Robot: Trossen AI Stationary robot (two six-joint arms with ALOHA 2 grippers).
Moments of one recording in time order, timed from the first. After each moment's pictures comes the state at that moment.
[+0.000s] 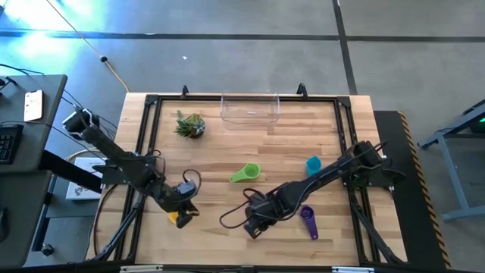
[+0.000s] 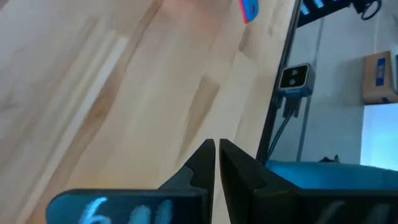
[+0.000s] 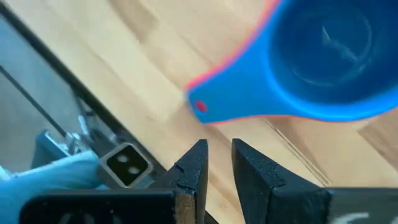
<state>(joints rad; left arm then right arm) -0.66 1.19 0.70 -0.32 -0.14 -1.15 0.45 1.97 1.58 -0.75 -0.11 1.33</state>
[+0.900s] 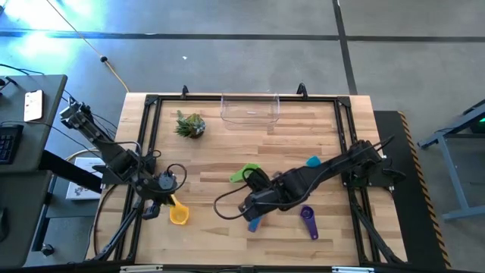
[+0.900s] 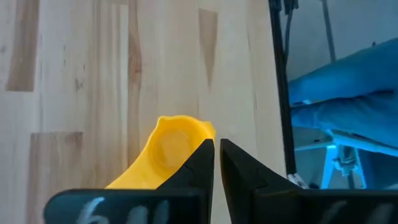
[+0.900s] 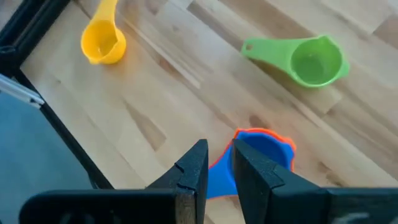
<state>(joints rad) -0.71 0.88 0.70 -0.72 -0.03 -0.74 0.43 1.97 2.02 -1.20 0.32 1.22</state>
